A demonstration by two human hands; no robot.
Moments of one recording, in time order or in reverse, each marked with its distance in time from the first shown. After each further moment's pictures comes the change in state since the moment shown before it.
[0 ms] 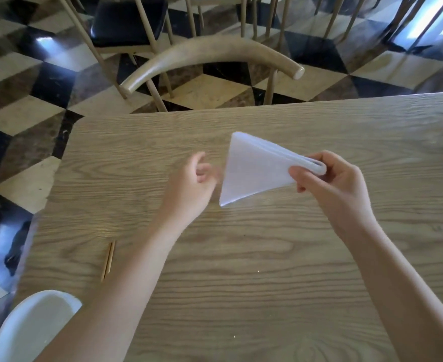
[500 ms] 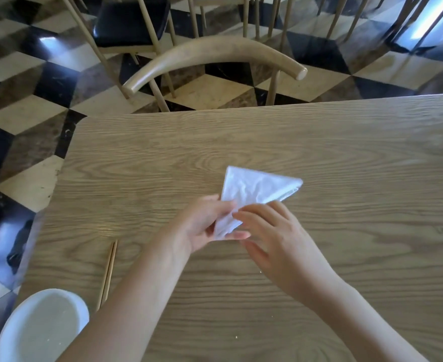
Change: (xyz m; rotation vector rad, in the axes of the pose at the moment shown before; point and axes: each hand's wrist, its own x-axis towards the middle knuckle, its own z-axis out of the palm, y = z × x) left_hand -0.017 -0.011 0.013 -0.630 -0.440 -0.537; right_hand -0.062 0.015 0.046 -0.722 -0.374 -0.506
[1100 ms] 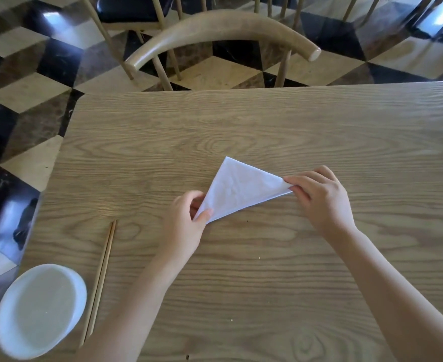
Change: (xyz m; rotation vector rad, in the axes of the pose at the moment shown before) left_hand 0.016 -0.074 -0.044 0.737 0.606 0.510; right_hand 0.005 0.118 0.022 -0.092 0.269 0.143
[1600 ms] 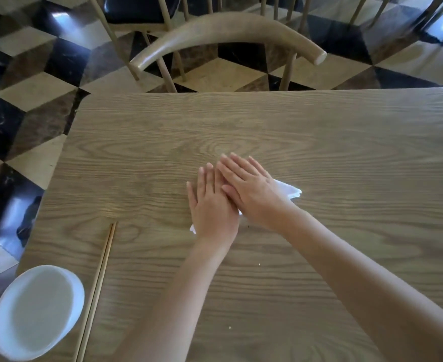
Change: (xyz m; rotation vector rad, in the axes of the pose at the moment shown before) left_hand 0.022 0.029 0.056 0.527 0.121 0.114; right_hand 0.045 -0.072 0.047 -0.061 -0.451 -0.259
